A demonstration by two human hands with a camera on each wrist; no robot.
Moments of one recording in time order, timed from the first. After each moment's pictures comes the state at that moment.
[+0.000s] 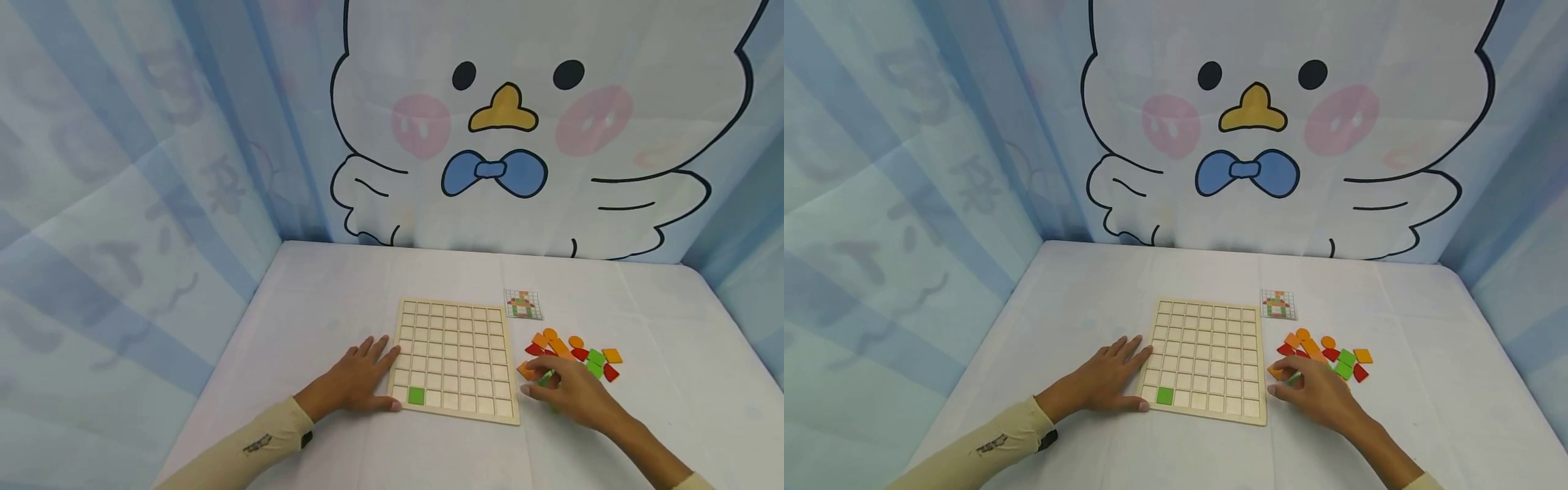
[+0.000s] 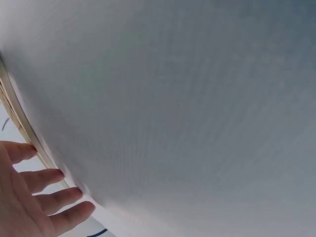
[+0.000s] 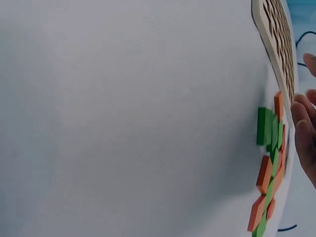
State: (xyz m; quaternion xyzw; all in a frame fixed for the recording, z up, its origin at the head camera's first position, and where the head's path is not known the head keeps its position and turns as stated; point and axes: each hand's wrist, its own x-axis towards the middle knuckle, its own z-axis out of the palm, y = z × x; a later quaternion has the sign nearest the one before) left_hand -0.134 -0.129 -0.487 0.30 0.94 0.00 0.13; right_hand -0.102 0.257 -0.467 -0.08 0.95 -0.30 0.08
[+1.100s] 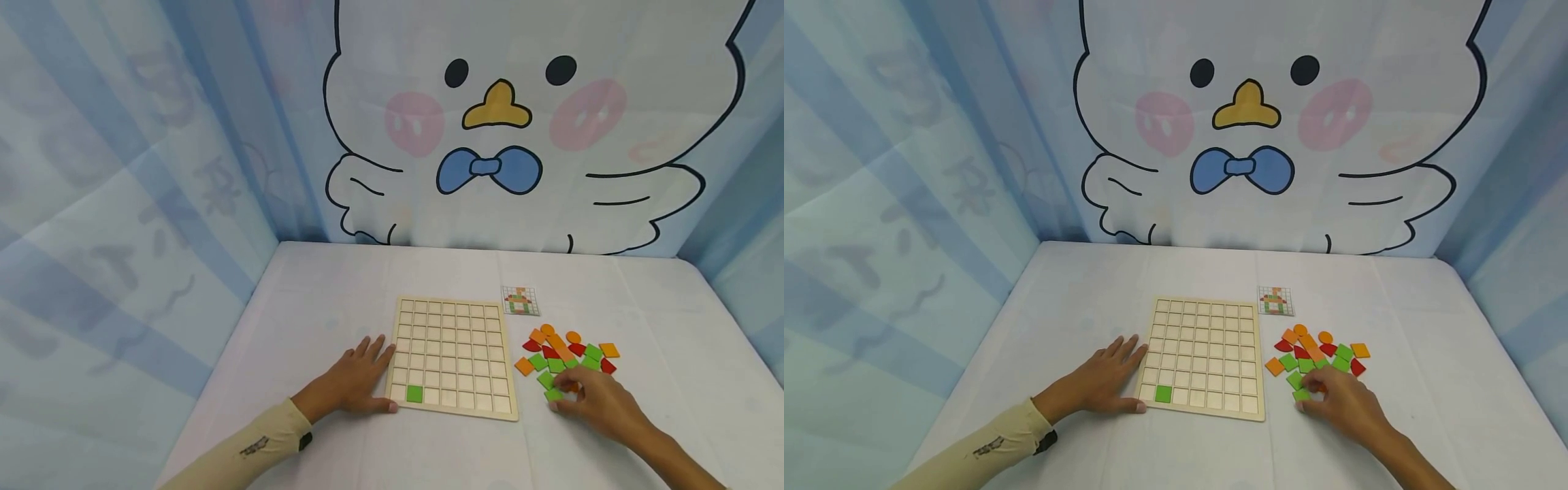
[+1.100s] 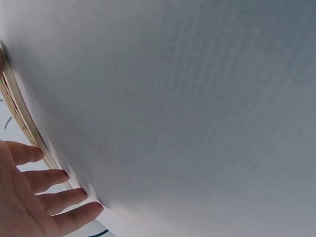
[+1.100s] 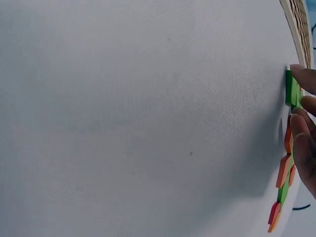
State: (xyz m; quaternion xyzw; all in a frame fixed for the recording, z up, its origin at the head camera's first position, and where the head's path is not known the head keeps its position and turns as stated) left_hand -0.132 -0.128 -0.483 0.30 0.94 0.01 0.14; right_hand -0.084 0.291 -0.475 -0.03 0.97 -0.23 0.09
